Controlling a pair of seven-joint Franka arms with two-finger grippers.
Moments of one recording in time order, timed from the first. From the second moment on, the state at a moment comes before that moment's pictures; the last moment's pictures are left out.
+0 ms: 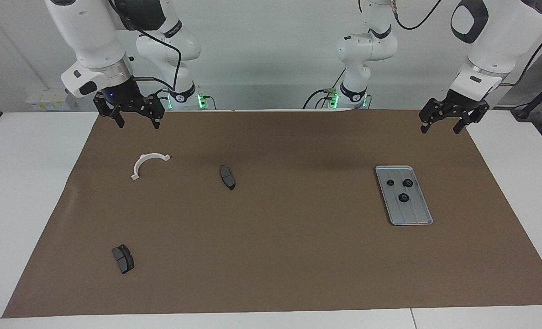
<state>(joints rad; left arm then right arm) 0.03 -0.05 -0.03 -1.70 -0.02 1.69 0.10 -0.02 -0.03 0.10 -1.64 -0.01 1.58 0.15</state>
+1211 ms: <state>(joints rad) 0.03 0.05 -0.03 -1.92 -0.02 1.98 0.11 -0.02 -0.03 0.10 -1.64 -0.01 1.59 0.15</state>
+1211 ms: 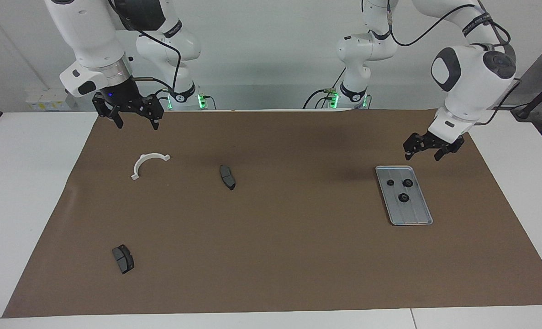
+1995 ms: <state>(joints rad) 0.04 0.27 -0.02 -1.97 -0.02 2.27 0.11 -0.02 -0.03 0.10 -1.64 -0.02 1.59 0.15</state>
